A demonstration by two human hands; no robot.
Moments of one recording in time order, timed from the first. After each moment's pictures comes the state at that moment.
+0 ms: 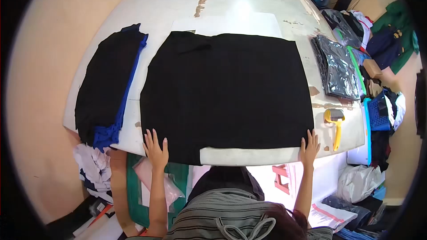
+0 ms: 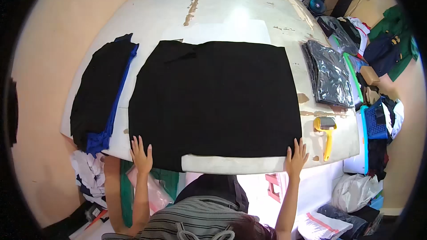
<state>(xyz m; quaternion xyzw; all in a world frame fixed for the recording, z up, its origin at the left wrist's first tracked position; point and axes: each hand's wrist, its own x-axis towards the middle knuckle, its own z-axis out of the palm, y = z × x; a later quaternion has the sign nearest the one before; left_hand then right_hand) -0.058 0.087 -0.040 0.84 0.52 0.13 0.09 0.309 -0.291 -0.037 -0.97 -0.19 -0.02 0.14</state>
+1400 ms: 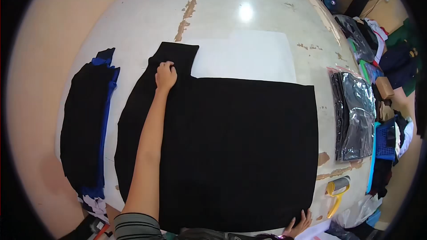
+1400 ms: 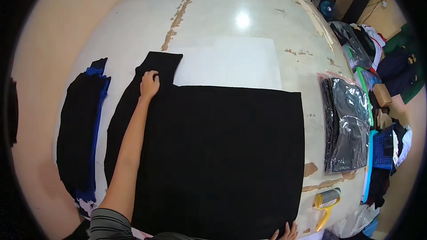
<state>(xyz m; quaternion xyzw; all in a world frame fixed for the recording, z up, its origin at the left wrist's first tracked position) 0.373 0.423 -0.057 0.86 0.44 0.21 0.14 0.315 -0.258 -0.007 -0.97 -0.19 -0.06 0.11</state>
